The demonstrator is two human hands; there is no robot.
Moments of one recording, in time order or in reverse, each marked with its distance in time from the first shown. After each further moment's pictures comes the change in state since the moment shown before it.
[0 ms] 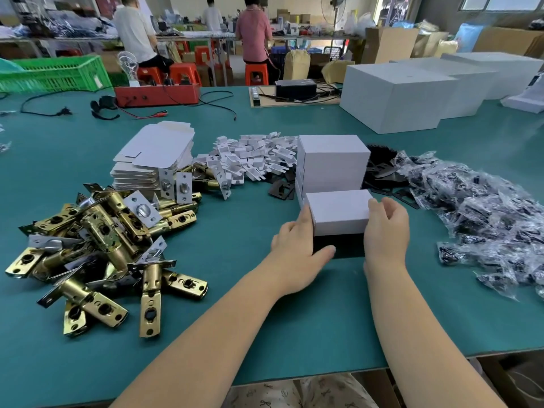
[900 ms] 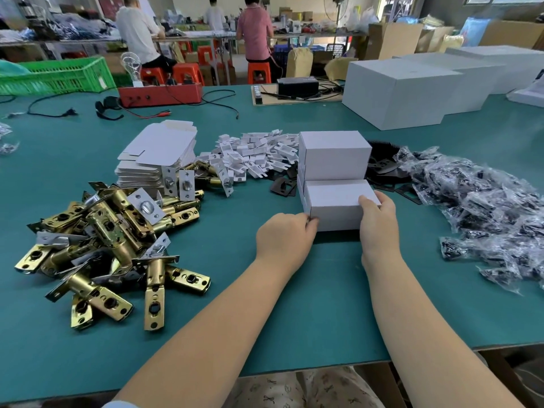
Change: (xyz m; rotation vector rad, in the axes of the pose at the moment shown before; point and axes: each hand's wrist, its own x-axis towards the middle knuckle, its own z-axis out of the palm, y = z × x) left_hand 0.016 -0.008 0.001 0.444 0.358 -0.003; right_hand 0.010 0.010 0.007 0.055 -0.150 0.073
